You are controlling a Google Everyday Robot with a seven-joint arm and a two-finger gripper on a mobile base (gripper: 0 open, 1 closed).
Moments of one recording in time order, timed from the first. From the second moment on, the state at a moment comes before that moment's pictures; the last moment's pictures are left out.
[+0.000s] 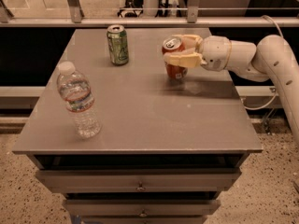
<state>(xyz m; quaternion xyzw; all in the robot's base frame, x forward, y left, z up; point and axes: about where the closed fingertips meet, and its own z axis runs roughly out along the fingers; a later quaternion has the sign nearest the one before) 0.653 -0.090 0.928 -0.47 0.51 0.40 0.60</state>
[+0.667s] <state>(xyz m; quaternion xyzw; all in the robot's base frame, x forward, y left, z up) 0.659 -0.104 0.904 -0.45 0.55 0.41 0.57</state>
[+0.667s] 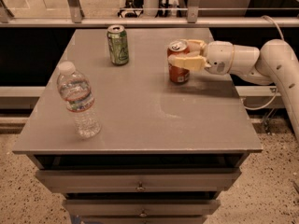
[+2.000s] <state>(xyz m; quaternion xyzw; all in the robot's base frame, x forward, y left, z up) 0.641 -0.223 0.909 -0.44 0.65 0.30 0.54</state>
